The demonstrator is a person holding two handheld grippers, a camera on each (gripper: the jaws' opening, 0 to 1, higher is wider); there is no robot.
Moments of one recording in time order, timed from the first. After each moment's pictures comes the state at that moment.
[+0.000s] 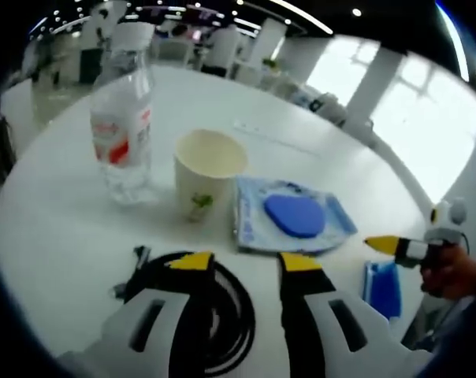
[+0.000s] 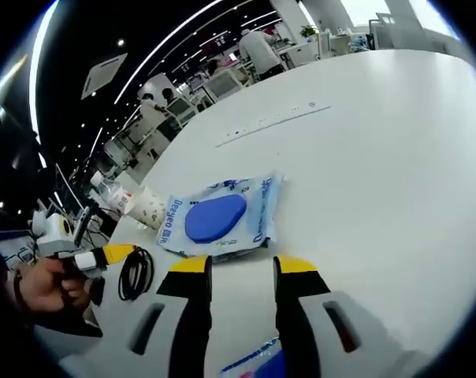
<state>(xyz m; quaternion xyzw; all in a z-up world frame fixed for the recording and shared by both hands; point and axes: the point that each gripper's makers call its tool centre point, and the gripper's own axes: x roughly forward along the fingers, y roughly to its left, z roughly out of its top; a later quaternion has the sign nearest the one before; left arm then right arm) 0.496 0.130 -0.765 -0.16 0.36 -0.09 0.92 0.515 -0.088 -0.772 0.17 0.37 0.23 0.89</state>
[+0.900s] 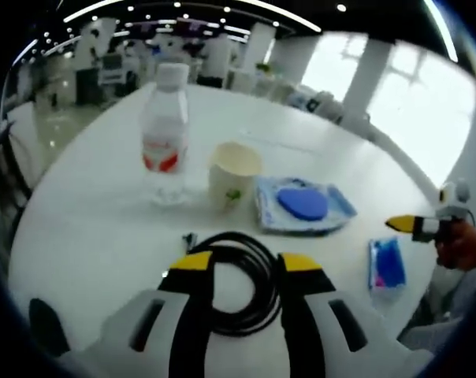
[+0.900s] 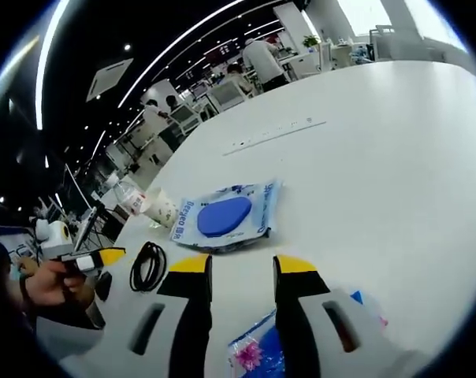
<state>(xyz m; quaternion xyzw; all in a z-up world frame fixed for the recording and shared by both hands) 0.456 0.173 -0.743 -0.12 0.34 -0.09 0.93 0.487 -0.105 -0.743 0.16 0.35 0.22 0.90</state>
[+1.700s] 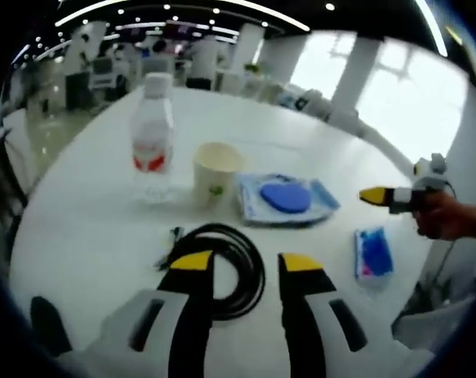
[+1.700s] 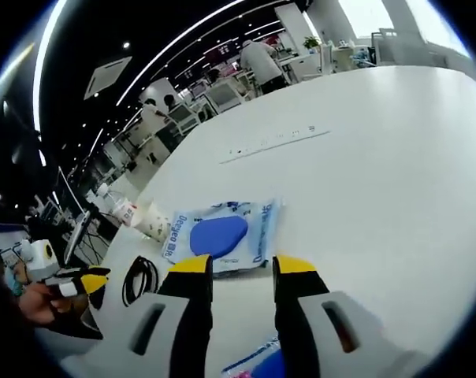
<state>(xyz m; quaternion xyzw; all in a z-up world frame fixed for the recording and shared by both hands) 0.434 0.152 -0.734 -0.09 0.34 -0.14 0.93 0.538 -0.097 -0.741 0.14 0.35 0.22 0.90</state>
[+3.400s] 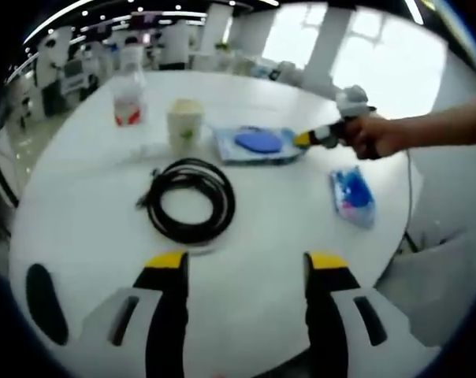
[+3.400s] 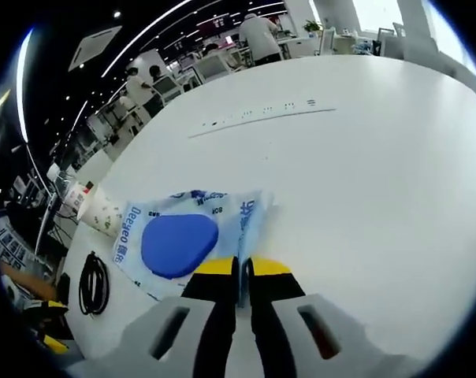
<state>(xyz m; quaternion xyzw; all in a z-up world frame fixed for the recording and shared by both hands) 0.361 0.141 -0.762 -0.06 0.38 -0.19 0.90 0.587 -0.093 -0.809 0.09 0.41 0.19 0.89</state>
